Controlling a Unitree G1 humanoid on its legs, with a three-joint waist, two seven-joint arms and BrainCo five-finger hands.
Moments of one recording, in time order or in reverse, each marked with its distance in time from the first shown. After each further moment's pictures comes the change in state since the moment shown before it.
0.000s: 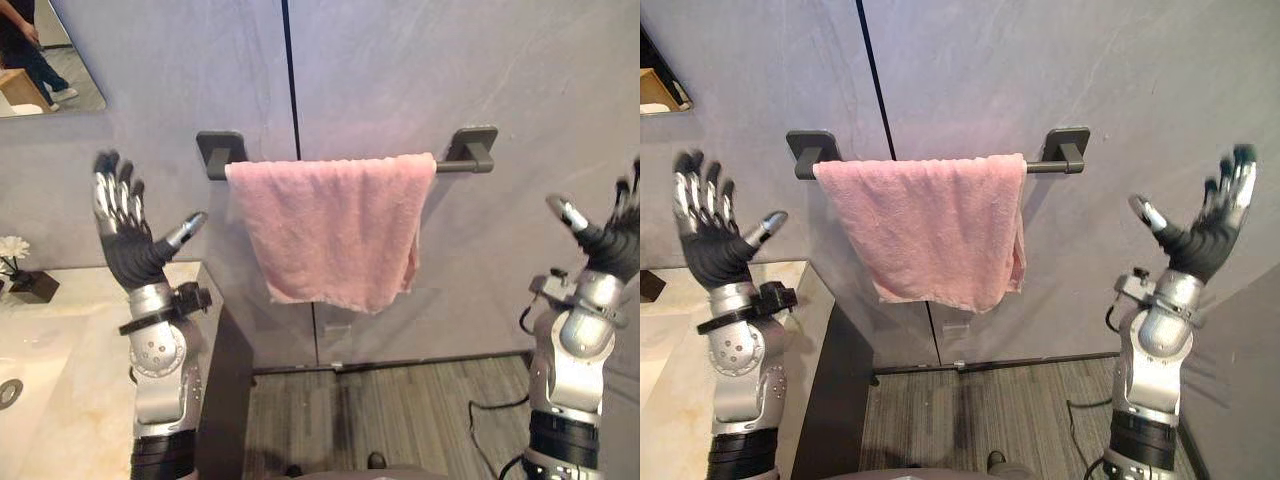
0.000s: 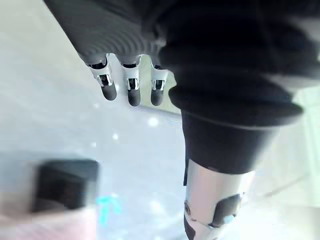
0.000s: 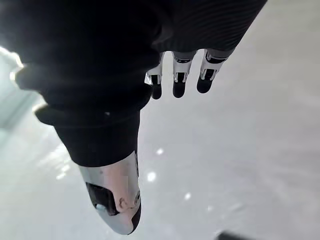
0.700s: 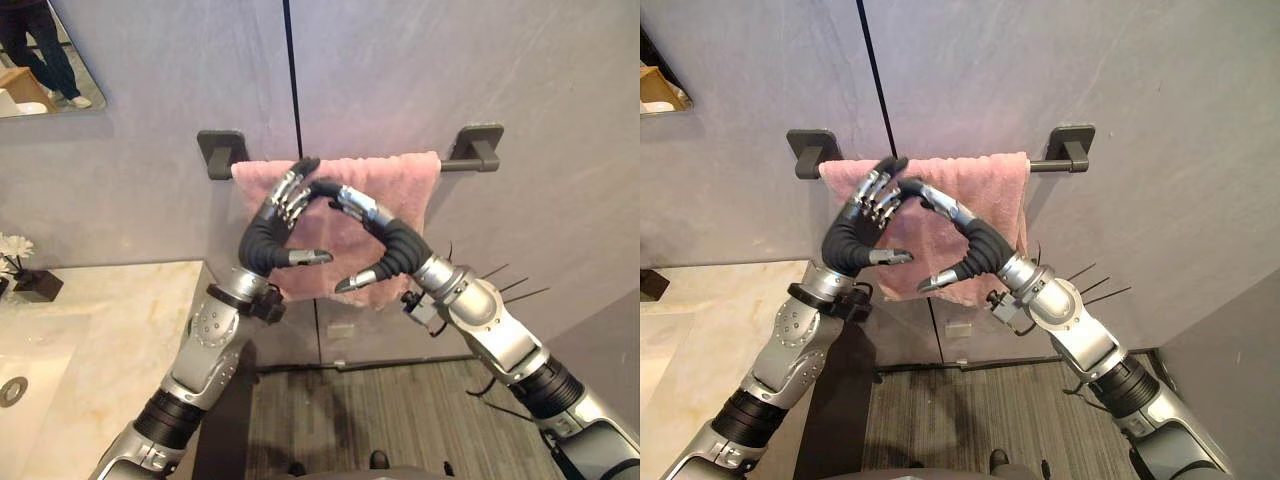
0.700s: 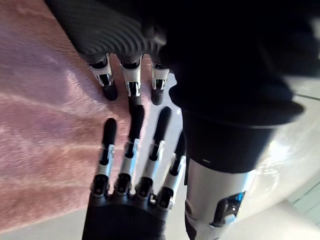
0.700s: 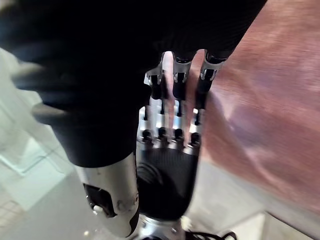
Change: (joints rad) left arm -0.152 0.217 -0.484 0.248 -0.260 0.017 -0.322; right arm -0.202 -0.340 0.798 0.217 0.259 0.009 0.438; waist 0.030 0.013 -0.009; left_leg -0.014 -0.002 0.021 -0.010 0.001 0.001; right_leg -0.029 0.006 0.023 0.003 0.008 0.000
